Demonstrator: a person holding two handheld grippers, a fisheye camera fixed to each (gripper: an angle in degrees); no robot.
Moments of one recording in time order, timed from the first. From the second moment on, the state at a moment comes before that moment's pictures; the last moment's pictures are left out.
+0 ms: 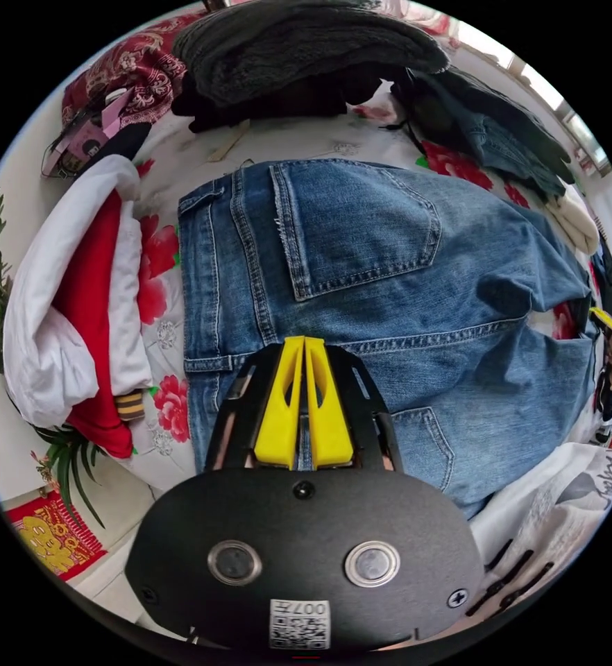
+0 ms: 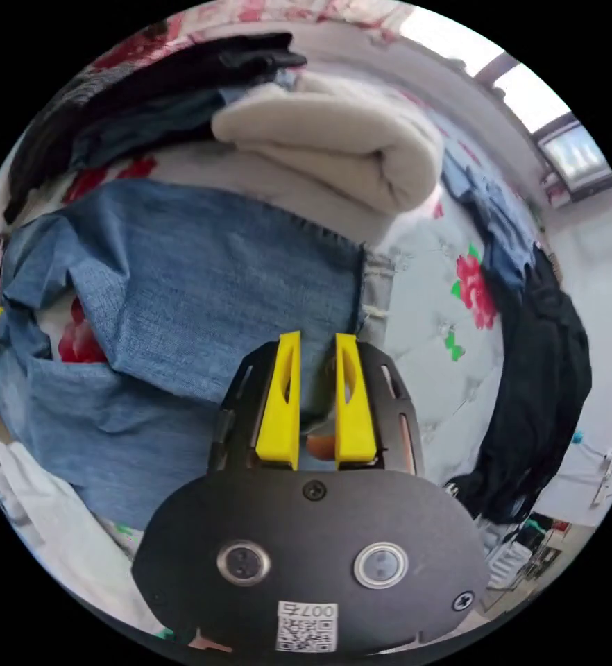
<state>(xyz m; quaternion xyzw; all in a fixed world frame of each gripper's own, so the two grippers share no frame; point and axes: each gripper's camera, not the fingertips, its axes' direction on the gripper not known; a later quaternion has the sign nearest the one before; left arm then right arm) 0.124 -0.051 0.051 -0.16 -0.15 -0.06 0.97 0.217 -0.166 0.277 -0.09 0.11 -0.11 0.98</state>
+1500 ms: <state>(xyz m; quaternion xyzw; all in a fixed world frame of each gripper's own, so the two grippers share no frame) -0.061 0.150 -0.101 0.09 0.25 -0.35 0.90 0.494 0.071 -0.009 0.09 -0.44 0.44 0.78</state>
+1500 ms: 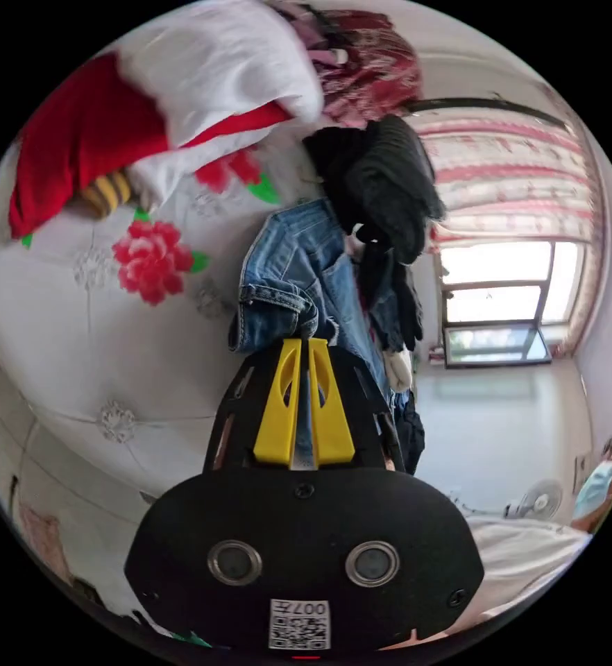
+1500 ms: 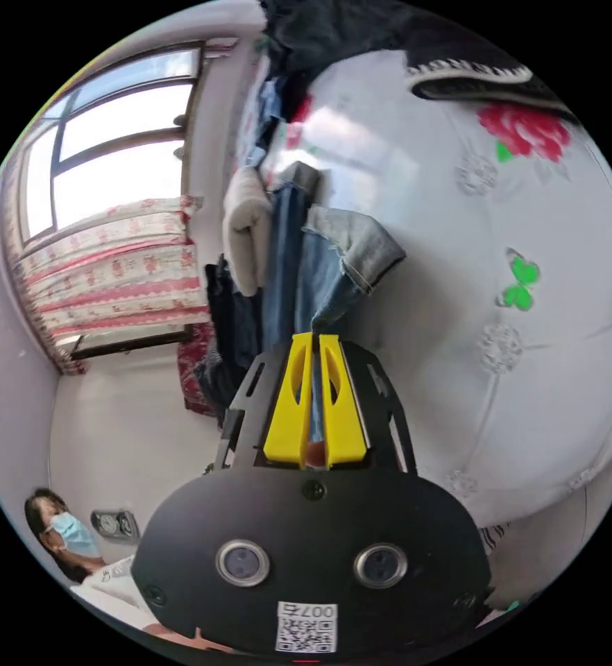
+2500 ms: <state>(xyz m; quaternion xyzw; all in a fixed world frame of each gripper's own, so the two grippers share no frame) -0.034 0.197 -0.188 0.16 0.30 -0.32 0.88 0.464 0.157 -0.220 0.31 -0.48 0.32 0.75</state>
